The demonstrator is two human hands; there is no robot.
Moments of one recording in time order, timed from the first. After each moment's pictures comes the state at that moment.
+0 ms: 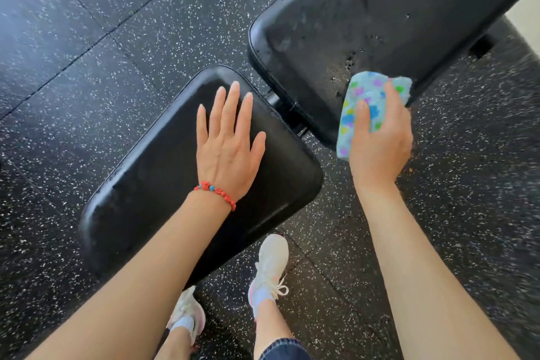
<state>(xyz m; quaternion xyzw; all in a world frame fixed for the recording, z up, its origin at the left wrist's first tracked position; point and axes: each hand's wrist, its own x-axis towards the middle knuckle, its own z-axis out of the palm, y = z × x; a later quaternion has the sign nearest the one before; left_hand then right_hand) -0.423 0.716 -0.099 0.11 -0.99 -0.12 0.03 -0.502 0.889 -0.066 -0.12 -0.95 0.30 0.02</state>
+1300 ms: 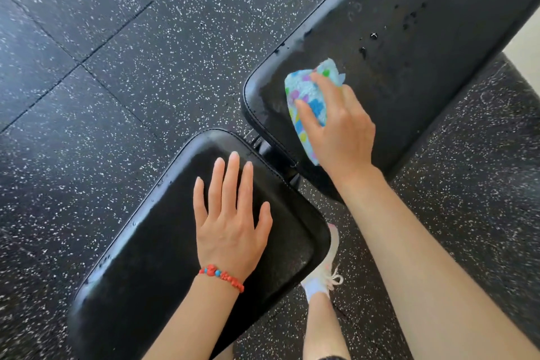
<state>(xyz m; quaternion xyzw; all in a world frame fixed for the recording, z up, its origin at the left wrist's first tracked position) -0.423 0.713 -0.106 0.11 -0.99 -0.10 0.05 -0.587 0.817 -0.081 0.12 -0.97 0.19 0.03</state>
